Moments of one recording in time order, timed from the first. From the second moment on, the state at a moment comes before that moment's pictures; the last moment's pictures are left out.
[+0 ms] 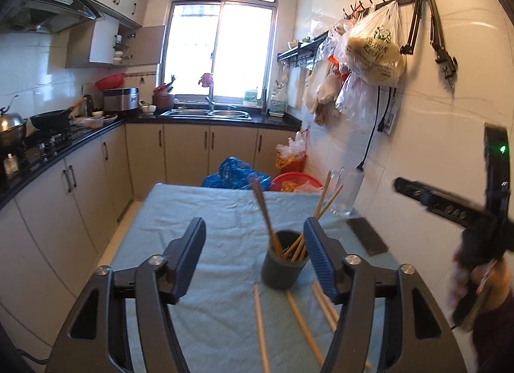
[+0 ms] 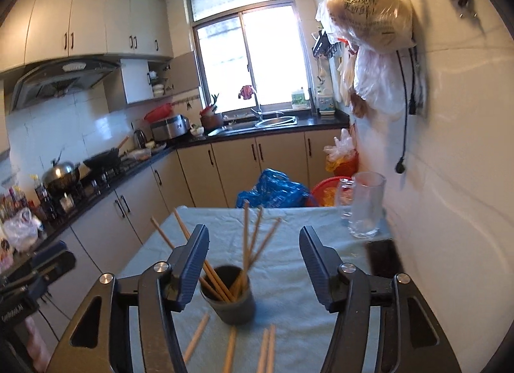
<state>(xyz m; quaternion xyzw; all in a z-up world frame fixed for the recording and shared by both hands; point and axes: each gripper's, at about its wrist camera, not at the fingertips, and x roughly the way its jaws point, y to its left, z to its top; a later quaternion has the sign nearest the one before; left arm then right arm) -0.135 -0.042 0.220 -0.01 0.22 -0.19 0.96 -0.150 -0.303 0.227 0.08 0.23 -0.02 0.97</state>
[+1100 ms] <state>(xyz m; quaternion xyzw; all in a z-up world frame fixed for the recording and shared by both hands) -0.095 -0.099 0.017 0.07 0.50 -0.18 0.85 -0.148 -0.290 0.008 0.06 0.50 0.01 0.87</state>
